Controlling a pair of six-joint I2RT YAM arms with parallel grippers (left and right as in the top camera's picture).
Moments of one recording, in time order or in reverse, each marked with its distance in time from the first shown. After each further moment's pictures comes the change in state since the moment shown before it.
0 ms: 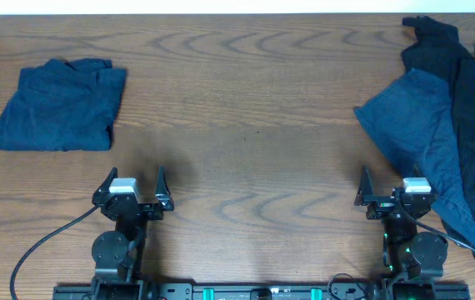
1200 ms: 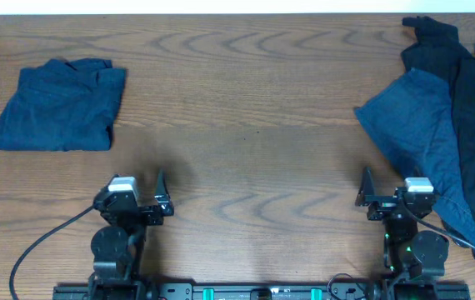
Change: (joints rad) left arm 0.000 0.044 0.085 -0.191 -0.005 -0.050; right arm 0.000 0.003 0.031 -0.067 0.019 0.034
